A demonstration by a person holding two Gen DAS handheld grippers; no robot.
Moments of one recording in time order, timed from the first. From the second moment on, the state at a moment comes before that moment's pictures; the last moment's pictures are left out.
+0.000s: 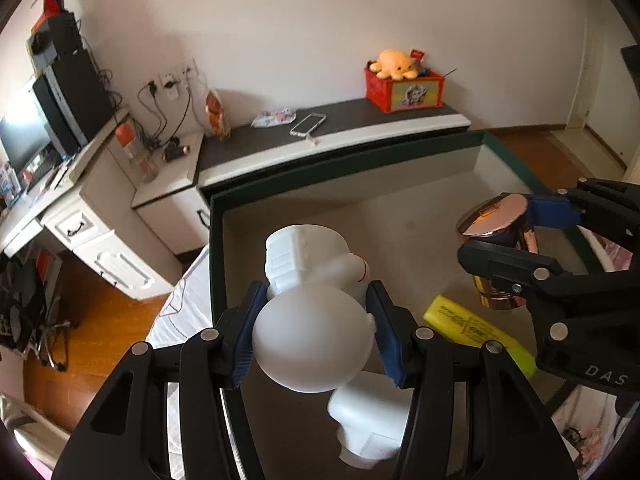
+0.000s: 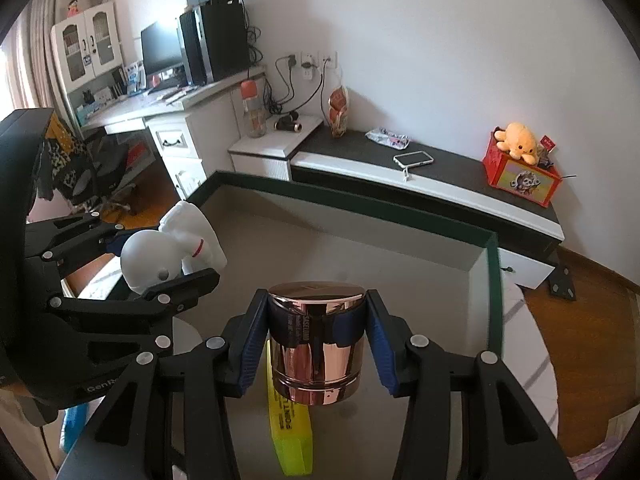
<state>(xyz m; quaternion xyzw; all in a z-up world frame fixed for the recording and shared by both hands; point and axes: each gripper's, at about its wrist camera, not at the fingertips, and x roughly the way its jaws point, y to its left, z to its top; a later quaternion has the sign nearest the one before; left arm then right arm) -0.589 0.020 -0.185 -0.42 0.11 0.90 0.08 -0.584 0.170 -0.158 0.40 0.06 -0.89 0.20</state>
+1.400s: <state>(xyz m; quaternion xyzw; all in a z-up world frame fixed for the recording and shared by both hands) -0.334 -0.016 -0.107 -0.24 0.02 0.97 0.02 -0.381 0.188 -0.076 0.23 0.07 -0.96 0.17</state>
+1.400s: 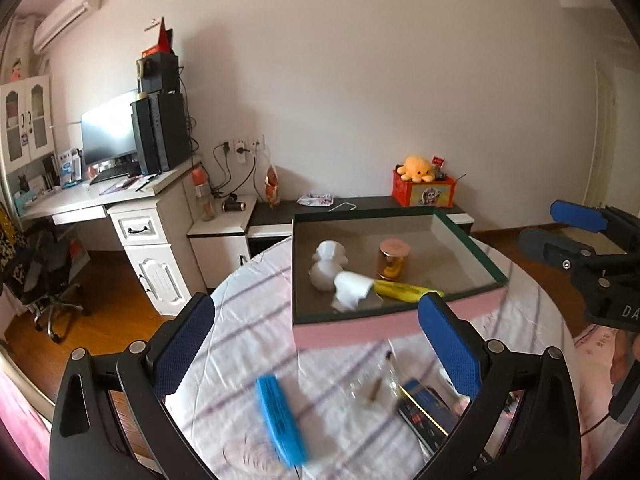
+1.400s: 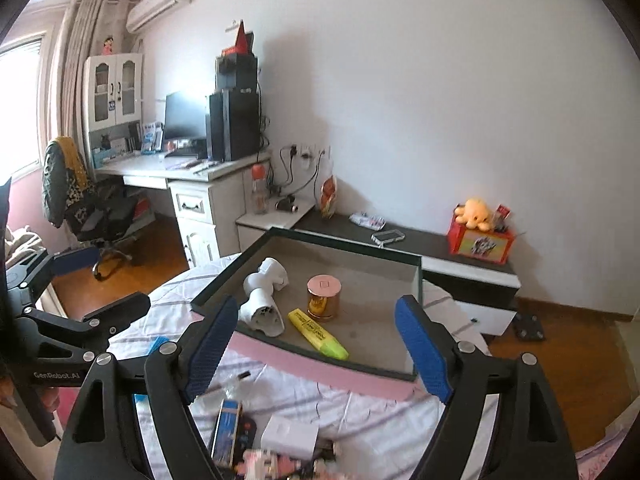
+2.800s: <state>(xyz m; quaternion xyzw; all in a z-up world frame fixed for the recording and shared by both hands) -0.281 -0.050 -0.200 -0.33 0.02 0.94 -0.02 -0.297 0.242 -0.186 0.33 -0.02 -0.94 0.10</state>
